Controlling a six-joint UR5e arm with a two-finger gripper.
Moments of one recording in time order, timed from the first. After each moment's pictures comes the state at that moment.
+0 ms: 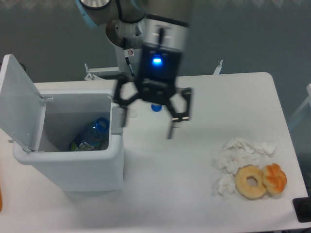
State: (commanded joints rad) arm 2.67 -1.73 -1.50 -0.99 1.06 0.78
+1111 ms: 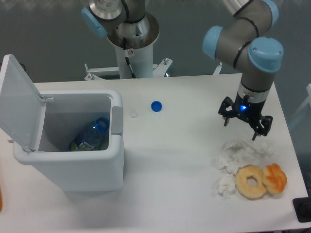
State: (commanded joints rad) arm 2.81 -1.99 -1.59 -0.98 1.51 1.46
